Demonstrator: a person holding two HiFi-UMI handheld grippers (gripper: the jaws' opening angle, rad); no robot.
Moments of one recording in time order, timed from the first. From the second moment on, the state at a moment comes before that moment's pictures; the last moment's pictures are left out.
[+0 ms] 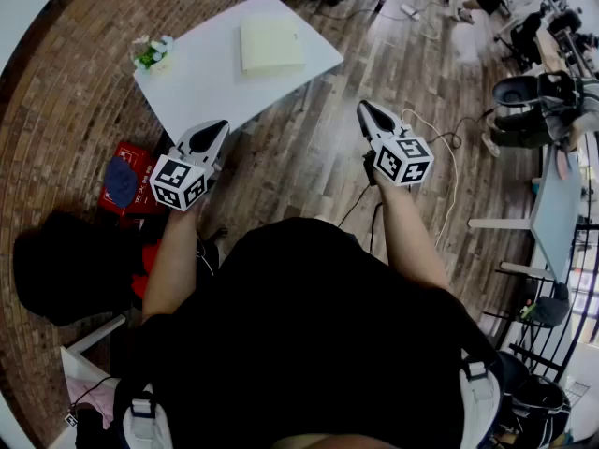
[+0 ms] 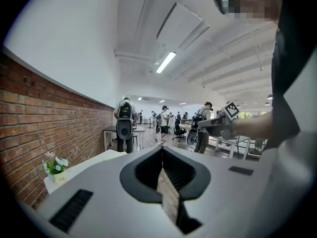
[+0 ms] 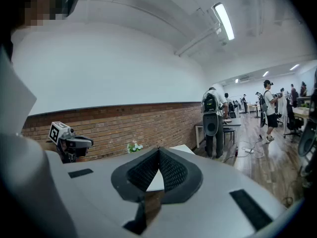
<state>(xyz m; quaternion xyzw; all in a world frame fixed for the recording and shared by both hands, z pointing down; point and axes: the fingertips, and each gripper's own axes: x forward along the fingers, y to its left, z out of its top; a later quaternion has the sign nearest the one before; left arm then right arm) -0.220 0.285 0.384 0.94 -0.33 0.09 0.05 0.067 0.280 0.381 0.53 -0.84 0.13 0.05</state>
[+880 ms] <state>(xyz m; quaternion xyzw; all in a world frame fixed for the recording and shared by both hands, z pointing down) -0.199 0.291 0.396 0.94 -0.31 0.11 0.06 0.064 0.293 0.388 0.52 -0.84 0.14 0.05</state>
